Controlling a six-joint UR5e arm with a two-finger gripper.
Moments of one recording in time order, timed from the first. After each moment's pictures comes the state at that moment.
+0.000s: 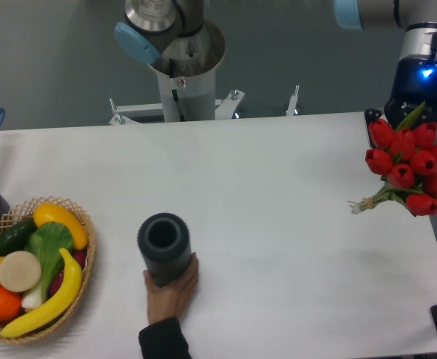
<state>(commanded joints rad) 3.01 -1.83 -1.59 -0.80 0.61 1.13</state>
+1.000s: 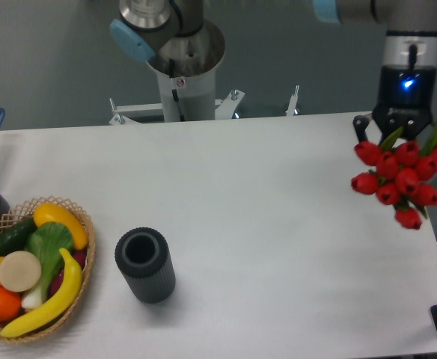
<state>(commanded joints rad) 2.79 -1.79 -1.58 -0.86 1.31 1.12</state>
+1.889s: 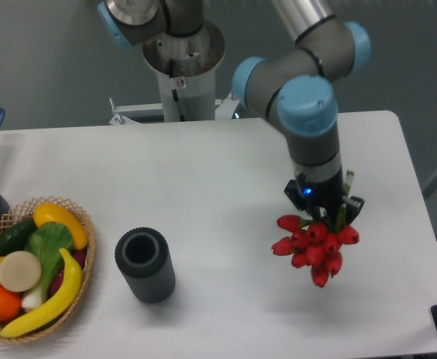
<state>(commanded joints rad) 2.53 -2.04 -1.59 -0.86 1.74 1.12</state>
